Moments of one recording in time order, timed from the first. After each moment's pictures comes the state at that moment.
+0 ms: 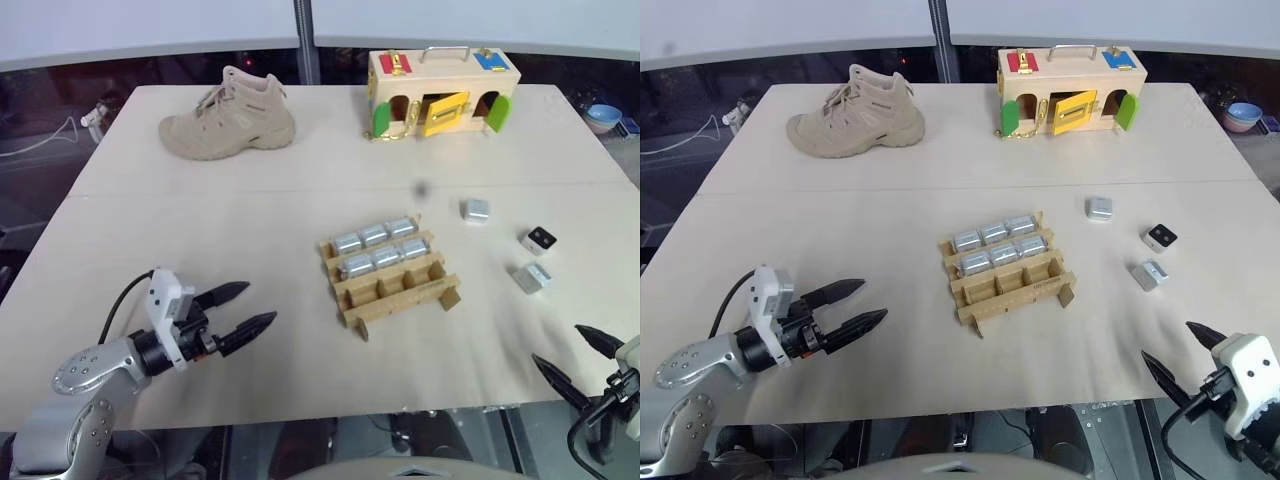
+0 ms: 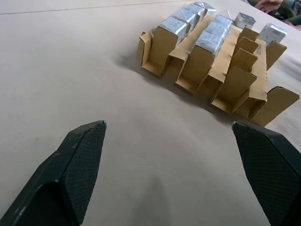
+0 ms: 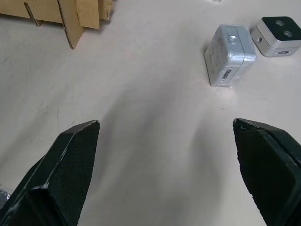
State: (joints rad) left arm 0.28 0.69 0.35 -0.39 -0.67 0.45 -0.93; right arm 0.74 -0.53 -0.53 -0.55 0.45 0.17 0.77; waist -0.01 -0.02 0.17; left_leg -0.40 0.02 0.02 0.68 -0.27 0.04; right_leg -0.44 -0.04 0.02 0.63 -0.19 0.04
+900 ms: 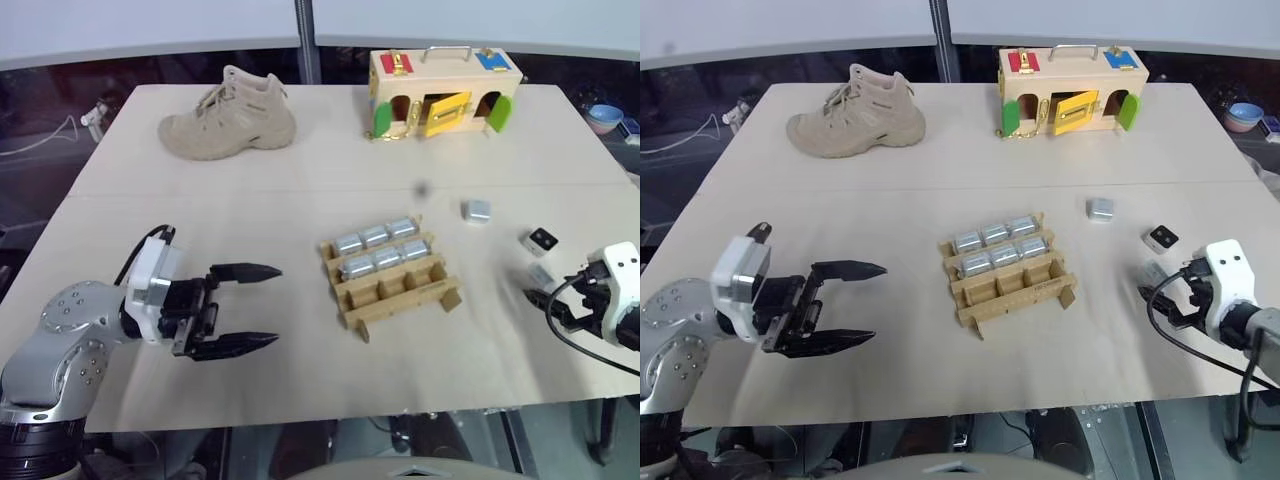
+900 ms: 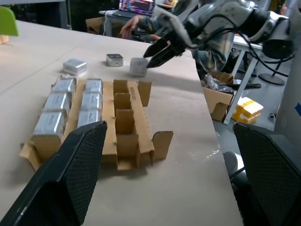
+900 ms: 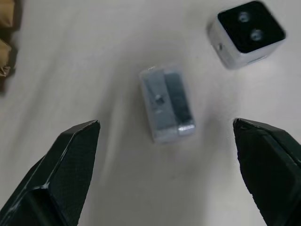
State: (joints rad) left arm 0.01 0.84 0.30 -0.32 -0.80 0.36 -1.44; right arm 0.09 -0.80 -0.43 -0.45 0.64 1.02 0.46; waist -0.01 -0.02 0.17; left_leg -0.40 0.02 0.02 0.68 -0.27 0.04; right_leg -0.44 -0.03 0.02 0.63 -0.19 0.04
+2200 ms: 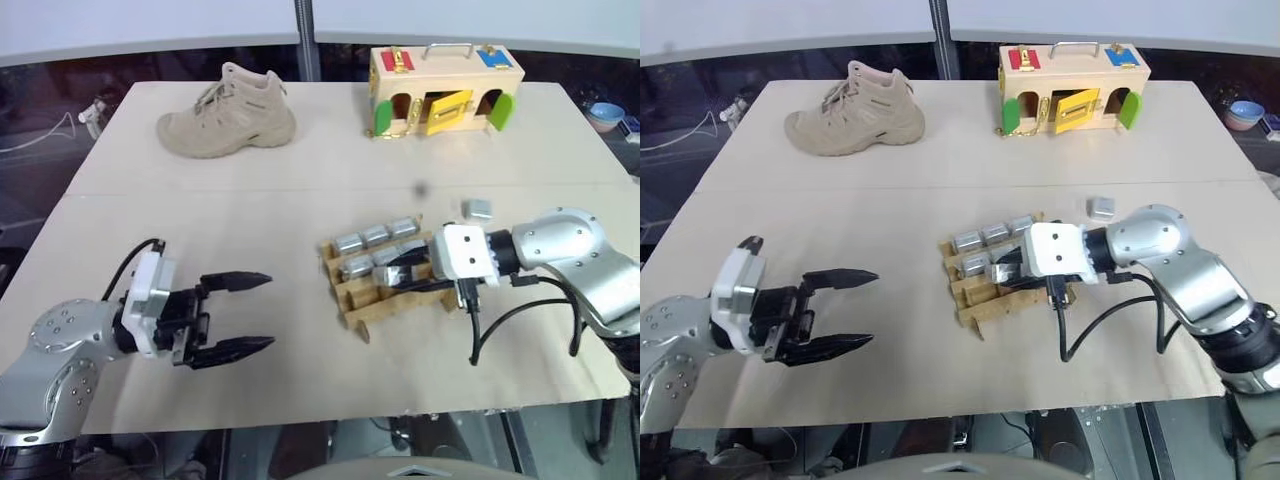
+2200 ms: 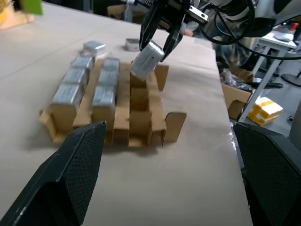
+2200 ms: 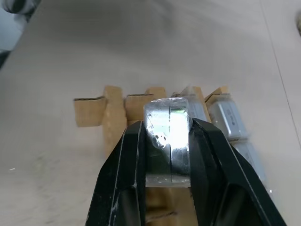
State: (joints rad) left arm 0.15 0.84 0.36 -0.34 -0.77 0.34 -1.37; right arm -0.59 -0.78 0.35 -0.36 0.29 0.30 1.18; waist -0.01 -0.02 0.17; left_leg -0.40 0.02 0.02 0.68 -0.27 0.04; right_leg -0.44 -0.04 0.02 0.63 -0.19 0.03
